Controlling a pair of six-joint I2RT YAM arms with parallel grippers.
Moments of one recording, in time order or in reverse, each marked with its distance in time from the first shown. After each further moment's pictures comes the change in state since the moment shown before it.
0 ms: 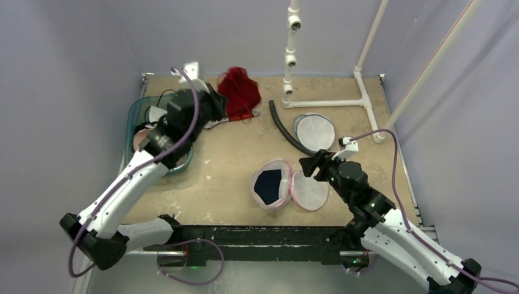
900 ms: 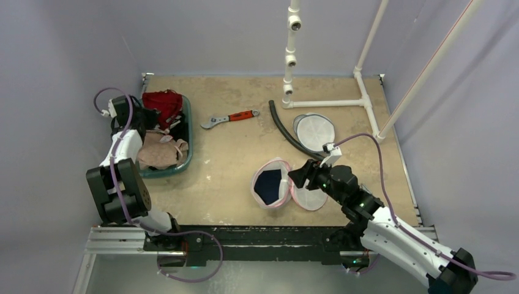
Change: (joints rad) left arm 1.069 0.404 -0.231 0.296 0.512 -0.542; right arm 0.000 0.063 -0.161 0.174 -0.244 0.000
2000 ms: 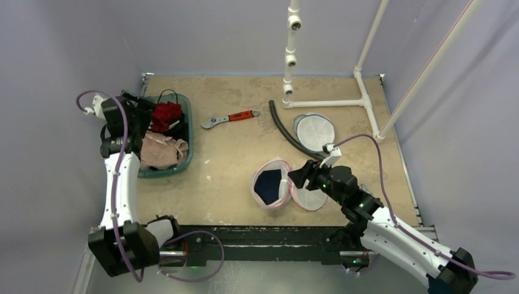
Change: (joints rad) left arm -0.013 -0.365 -0.002 -0.293 -0.132 0.073; right arm 0.000 0.005 -0.016 0.022 0.000 -0.001
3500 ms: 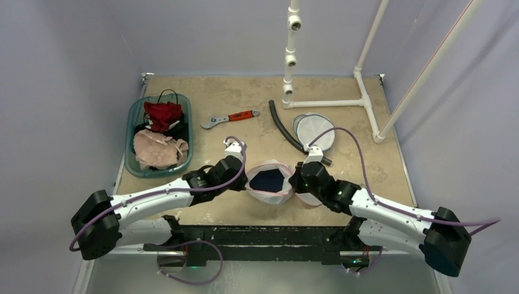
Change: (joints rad) left arm -1.291 0.013 -0.381 0.127 -0.285 0.294; right arm 0.182 0.373 0.159 -0.126 0.238 0.047
